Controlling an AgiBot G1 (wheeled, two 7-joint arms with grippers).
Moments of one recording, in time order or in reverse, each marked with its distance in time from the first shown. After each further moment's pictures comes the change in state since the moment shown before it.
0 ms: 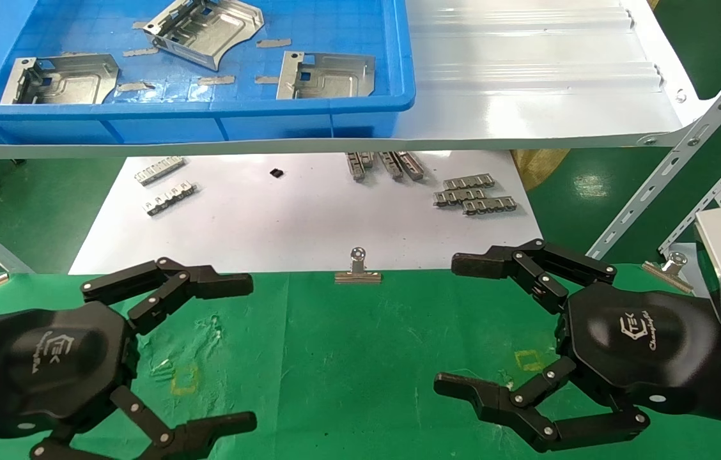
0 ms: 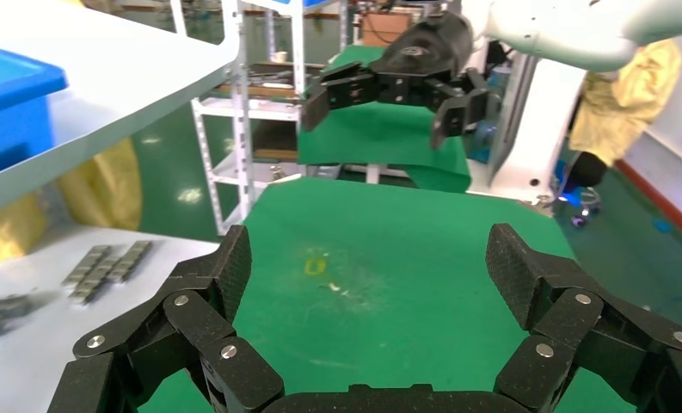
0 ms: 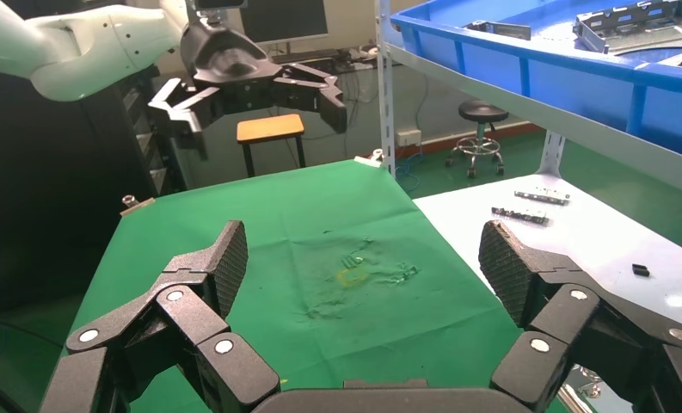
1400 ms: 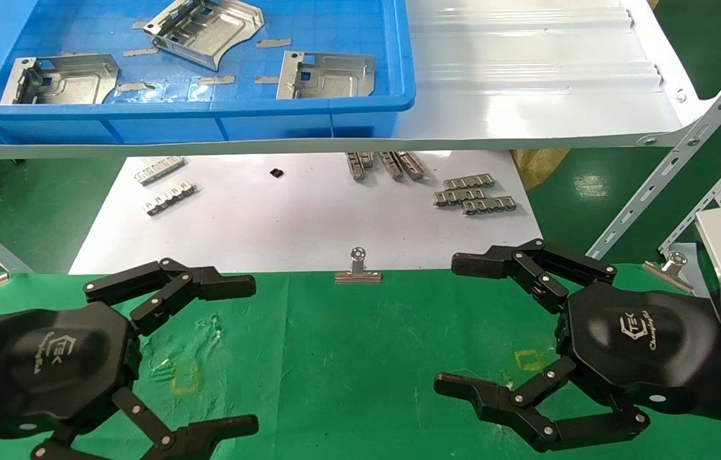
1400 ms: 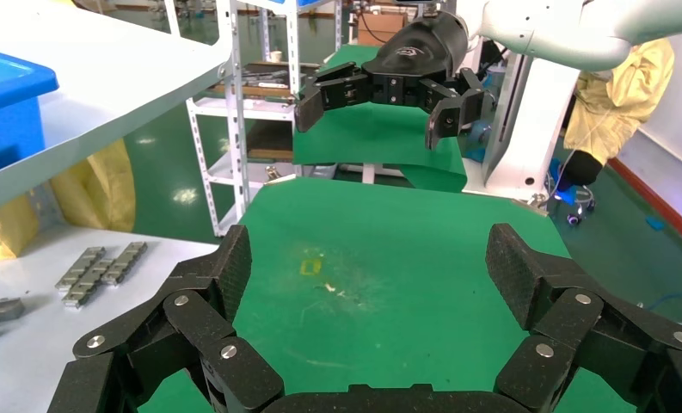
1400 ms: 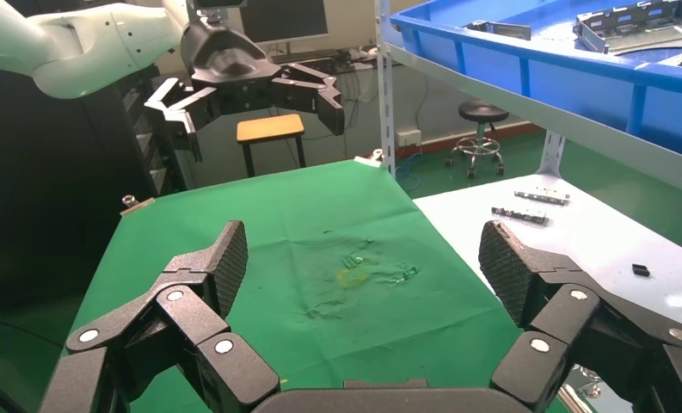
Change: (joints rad) left arm 0.008 0.001 -0.011 -0.003 0.004 -0.002 -0.004; right arm 0.000 0.000 0.000 0.000 0.000 0.000 0.000
